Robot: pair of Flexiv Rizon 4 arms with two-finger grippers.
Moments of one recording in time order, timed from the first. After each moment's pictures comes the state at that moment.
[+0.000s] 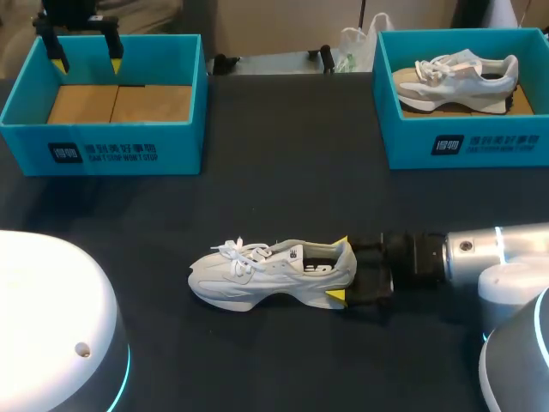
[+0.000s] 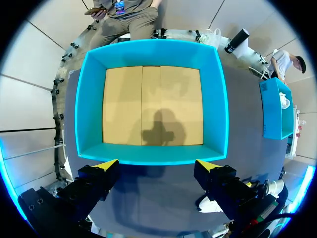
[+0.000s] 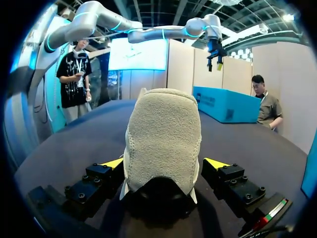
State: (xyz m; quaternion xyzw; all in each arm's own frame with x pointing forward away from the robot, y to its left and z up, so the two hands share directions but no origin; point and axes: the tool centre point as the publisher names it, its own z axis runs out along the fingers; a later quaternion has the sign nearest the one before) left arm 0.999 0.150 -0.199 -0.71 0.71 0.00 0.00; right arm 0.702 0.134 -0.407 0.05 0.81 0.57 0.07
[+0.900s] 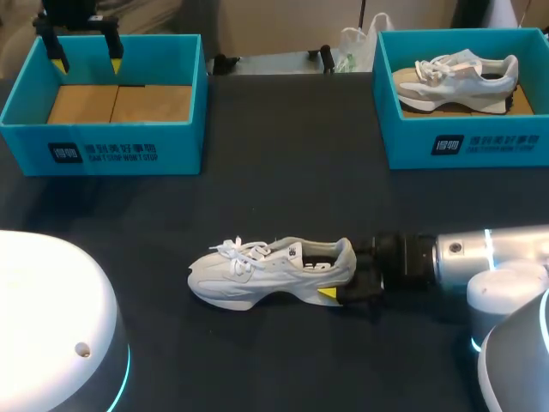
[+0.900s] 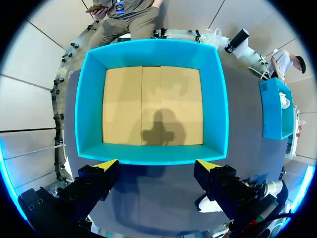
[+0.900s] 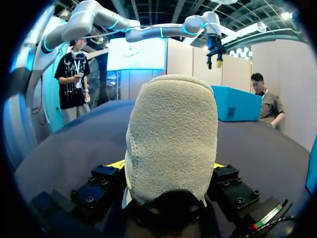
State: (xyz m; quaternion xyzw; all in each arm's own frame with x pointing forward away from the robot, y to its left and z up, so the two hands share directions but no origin) left arm 0.999 0.150 -0.199 -0.71 0.71 0.00 0.00; right arm 0.705 0.146 -0.414 0.06 0.81 0.58 0.07
